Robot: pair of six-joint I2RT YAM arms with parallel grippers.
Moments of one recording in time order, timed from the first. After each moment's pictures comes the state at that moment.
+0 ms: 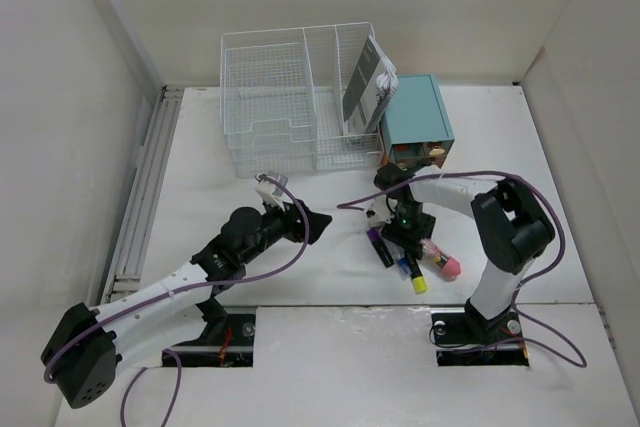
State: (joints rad) left arm -0.78 0.83 0.34 0.33 0.02 -0.55; right arm 0.58 1.78 1.08 -1.06 0.03 -0.42
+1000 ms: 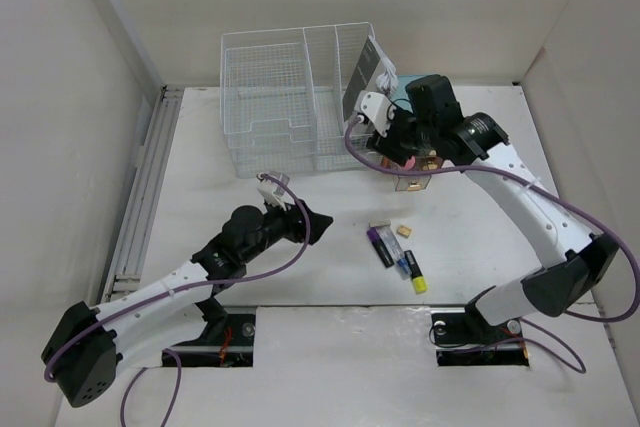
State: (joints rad) left arm -0.78 0.84 0.35 0.31 0.04 -0.56; right arm 0.57 1.45 1.62 -0.86 -0.16 -0.68
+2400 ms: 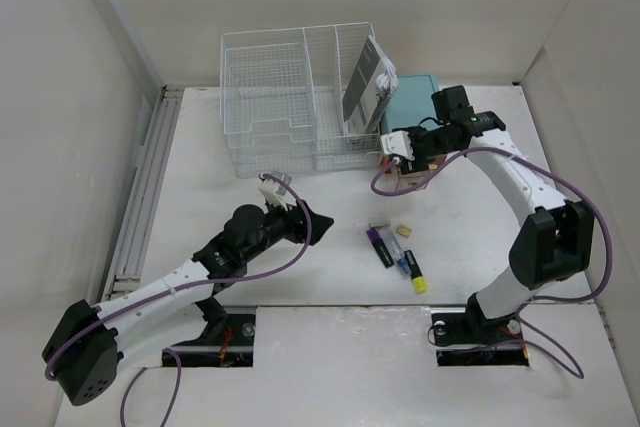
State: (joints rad) left arm -0.78 0.86 0.35 0.29 0.05 -0.57; right arm 0.25 1.59 1.42 -0.86 -0.66 -1.55
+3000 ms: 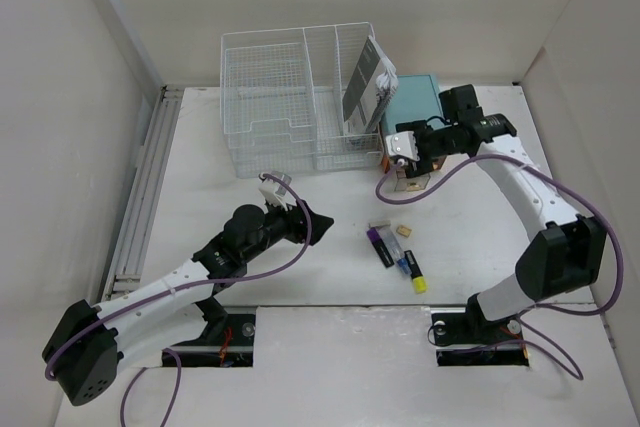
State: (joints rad) left arm -0.78 0.86 0.35 0.29 0.05 -0.57; right arm 0.25 1.52 1.41 -0.87 -0.66 -1.55
